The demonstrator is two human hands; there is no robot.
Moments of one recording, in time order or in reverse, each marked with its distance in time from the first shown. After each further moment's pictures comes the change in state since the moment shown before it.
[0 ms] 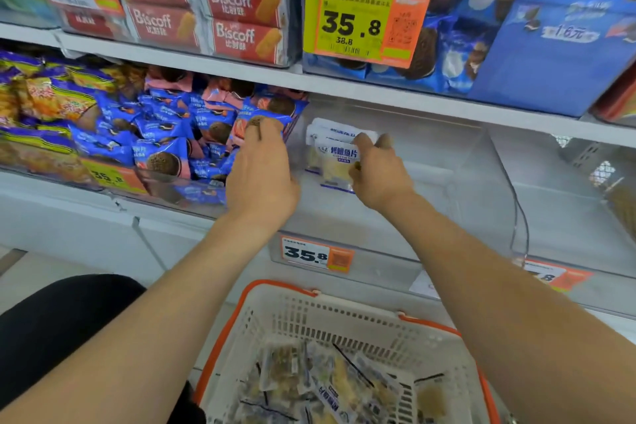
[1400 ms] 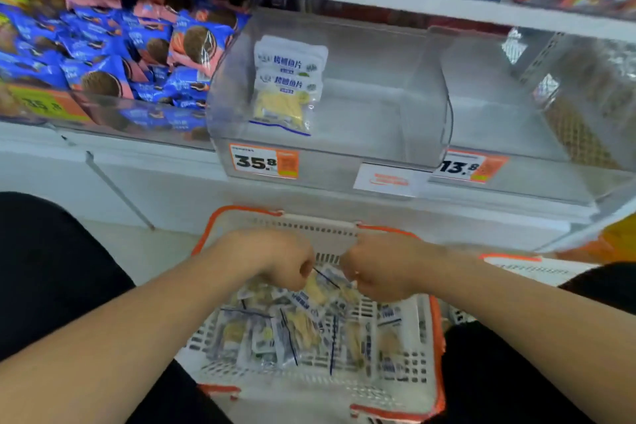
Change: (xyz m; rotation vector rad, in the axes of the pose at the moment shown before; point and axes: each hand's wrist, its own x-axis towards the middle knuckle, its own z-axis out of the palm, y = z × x) left_hand -0.155 0.019 0.068 0.324 -1.380 0.442; right_hand -0.232 0.071 0.005 -0.455 -0.854 -0.476
